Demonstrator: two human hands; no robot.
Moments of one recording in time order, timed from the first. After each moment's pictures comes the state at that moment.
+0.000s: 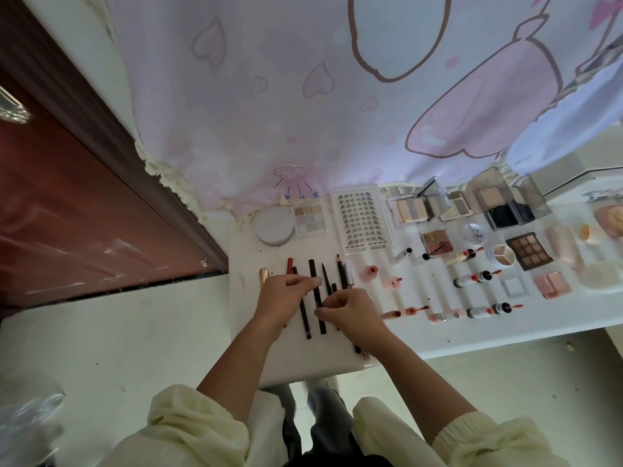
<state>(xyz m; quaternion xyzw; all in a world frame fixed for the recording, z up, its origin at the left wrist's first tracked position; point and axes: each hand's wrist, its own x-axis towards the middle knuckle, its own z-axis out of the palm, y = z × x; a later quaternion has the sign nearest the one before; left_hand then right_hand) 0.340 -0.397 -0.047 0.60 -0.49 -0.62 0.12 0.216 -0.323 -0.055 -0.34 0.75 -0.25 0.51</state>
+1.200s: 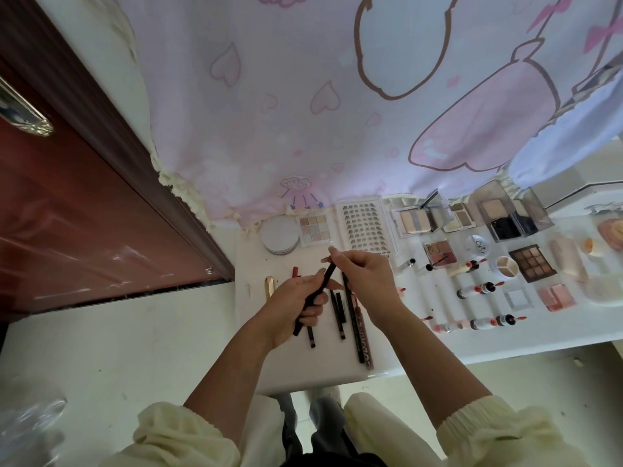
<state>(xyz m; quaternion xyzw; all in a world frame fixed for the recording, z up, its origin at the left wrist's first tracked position) 0.342 -0.402 -0.013 0.43 -0.34 -0.83 0.10 0.203 -0.364 0.002 -0.28 0.71 -0.45 0.46</state>
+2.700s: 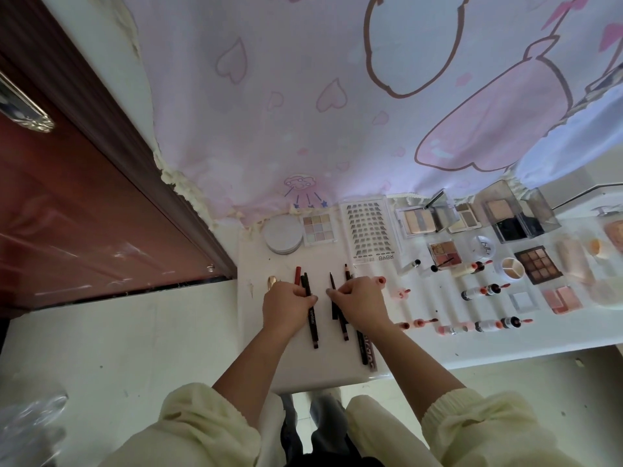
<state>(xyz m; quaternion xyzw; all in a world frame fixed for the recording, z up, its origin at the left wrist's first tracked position) 0.339 -0.402 -0.054 0.66 -0.57 -0.48 0.06 0.207 -0.358 -0.071 -0.37 0.82 -0.19 0.39</state>
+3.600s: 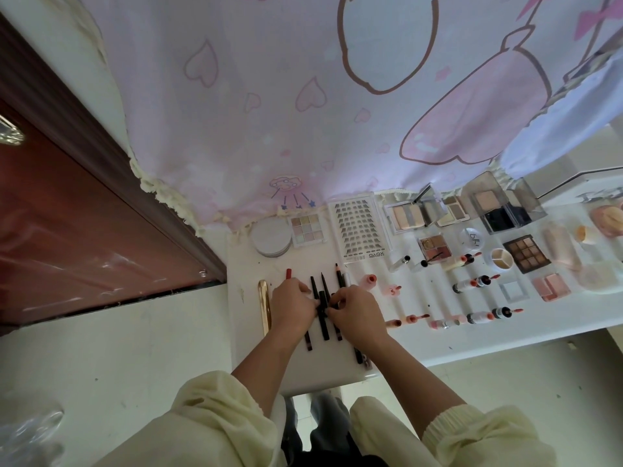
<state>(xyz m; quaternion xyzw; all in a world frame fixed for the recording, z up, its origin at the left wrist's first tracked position) 0.313 -0.403 -0.075 0.65 -0.61 -0.45 0.03 0.209 -0.337 -0.074 -0.43 0.83 -0.16 0.33</state>
